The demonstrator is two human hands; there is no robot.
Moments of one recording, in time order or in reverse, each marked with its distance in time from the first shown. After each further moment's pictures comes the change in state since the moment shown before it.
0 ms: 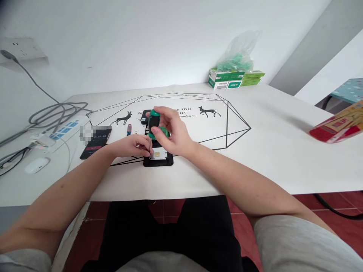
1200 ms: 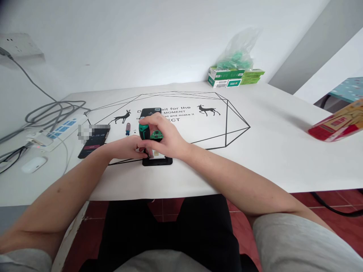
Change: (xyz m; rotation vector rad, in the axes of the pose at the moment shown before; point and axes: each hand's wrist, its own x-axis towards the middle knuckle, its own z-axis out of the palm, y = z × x) left_hand -0.005 0.008 0.003 0.270 -0.092 -0.006; right_hand 0.002 0.002 0.007 -0.046 -0.107 -0.212
